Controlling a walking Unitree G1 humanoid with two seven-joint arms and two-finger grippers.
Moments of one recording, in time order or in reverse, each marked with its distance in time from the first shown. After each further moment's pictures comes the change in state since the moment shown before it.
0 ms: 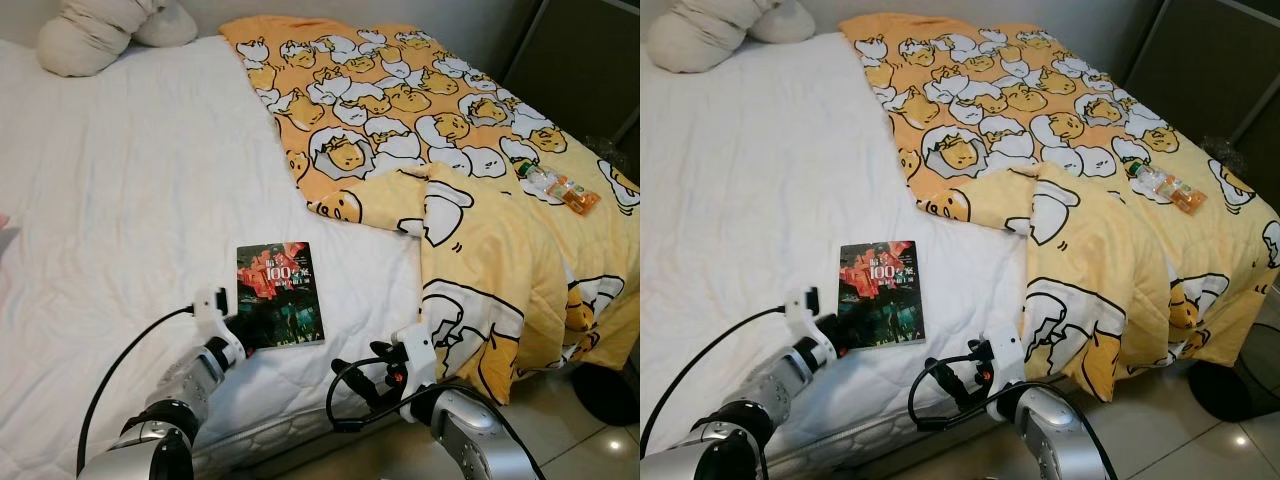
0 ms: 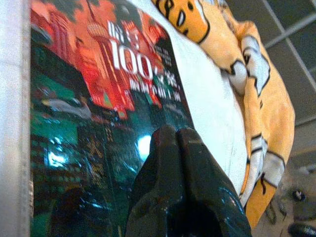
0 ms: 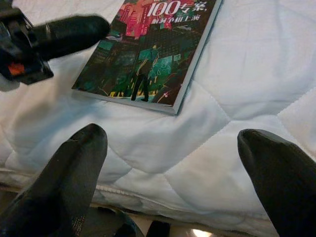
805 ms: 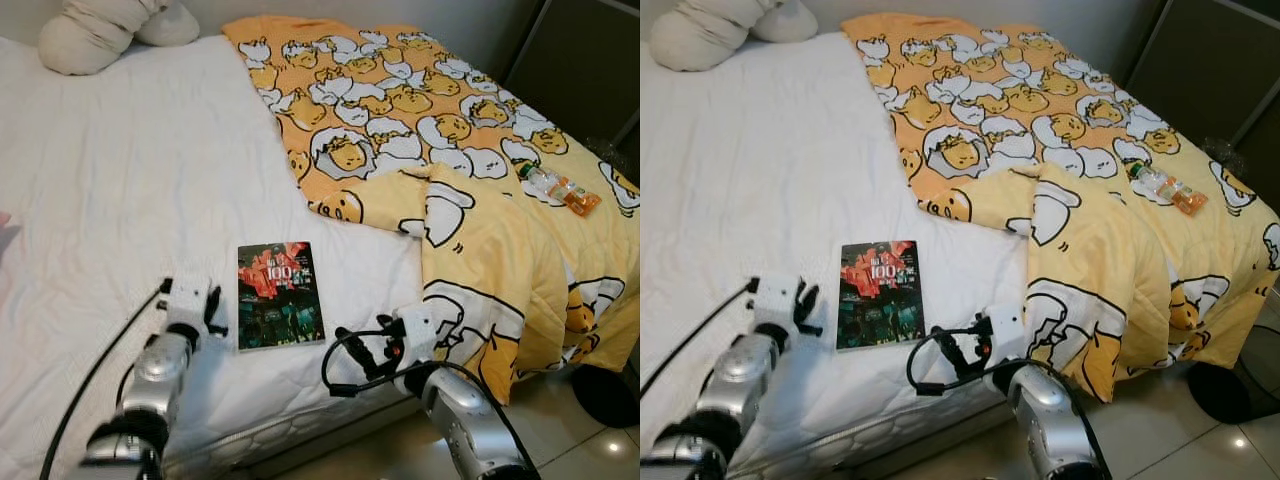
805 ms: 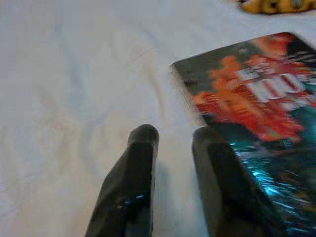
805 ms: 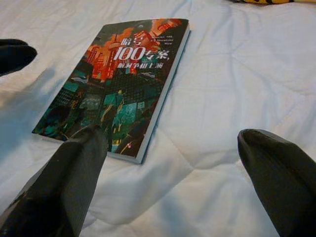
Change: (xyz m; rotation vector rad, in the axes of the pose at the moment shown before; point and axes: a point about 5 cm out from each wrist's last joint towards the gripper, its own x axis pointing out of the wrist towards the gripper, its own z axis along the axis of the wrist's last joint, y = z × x) left arm -0.020 0.017 0.034 0.846 -0.073 0.393; right arm 0.017 -0.011 0.020 -0.042 -0.113 -0.121
